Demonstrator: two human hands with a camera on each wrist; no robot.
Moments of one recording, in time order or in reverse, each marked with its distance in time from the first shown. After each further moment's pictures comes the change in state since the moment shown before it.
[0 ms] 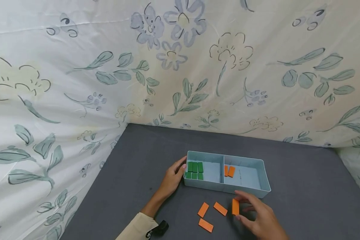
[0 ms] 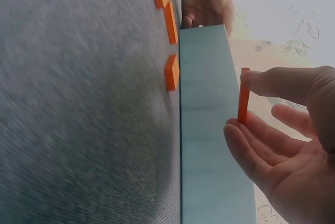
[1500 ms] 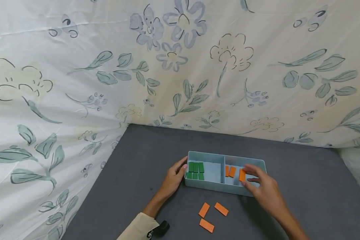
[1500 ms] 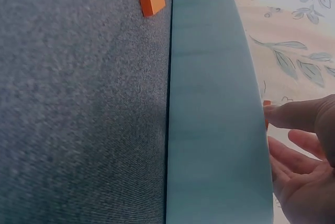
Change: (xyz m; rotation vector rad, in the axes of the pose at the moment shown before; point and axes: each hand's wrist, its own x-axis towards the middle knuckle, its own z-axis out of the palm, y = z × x) left_hand 0.000 -0.003 -0.002 -0.006 -0.020 0.006; right_hand 0.067 0.023 -0.020 -0.056 0.099 0.120
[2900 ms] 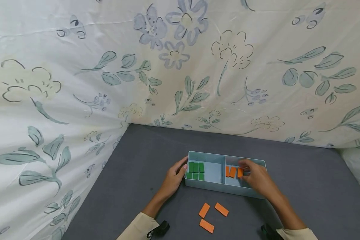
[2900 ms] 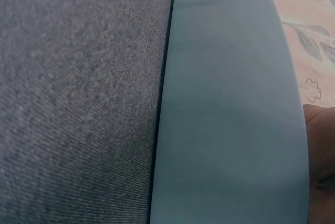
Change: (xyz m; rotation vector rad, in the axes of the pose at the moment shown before) left_hand 0.004 -0.012 -0.001 0.012 0.012 0.033; right_hand 0.039 0.028 0.019 -0.062 -0.226 0.020
